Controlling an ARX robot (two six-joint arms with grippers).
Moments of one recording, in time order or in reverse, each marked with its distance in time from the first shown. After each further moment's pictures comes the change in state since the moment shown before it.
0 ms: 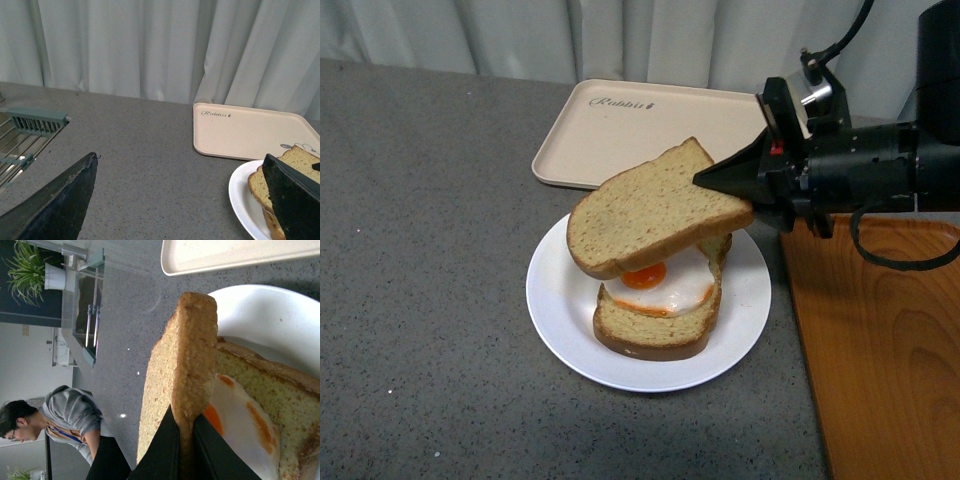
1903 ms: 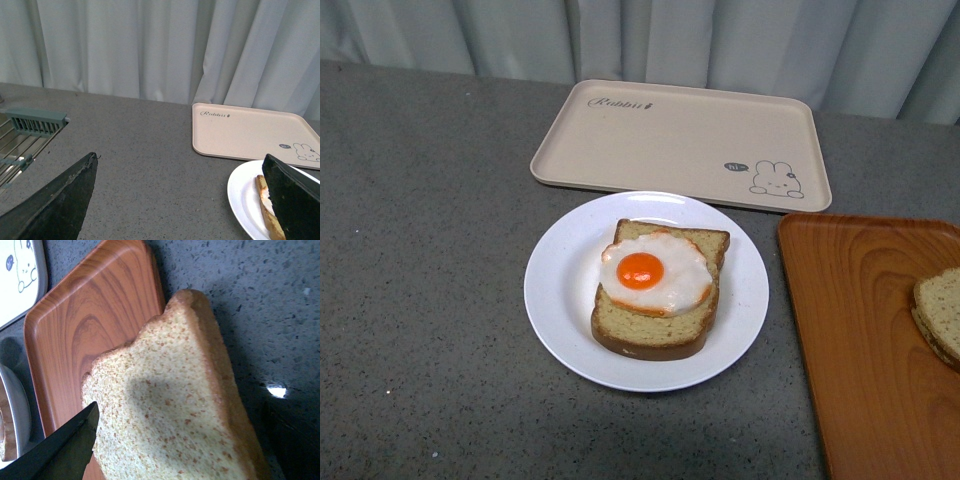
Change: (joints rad) left arm 0.000 0.000 0.000 0.000 0.000 0.000; right arm -0.763 0.023 0.063 -0.653 0.096 -0.764
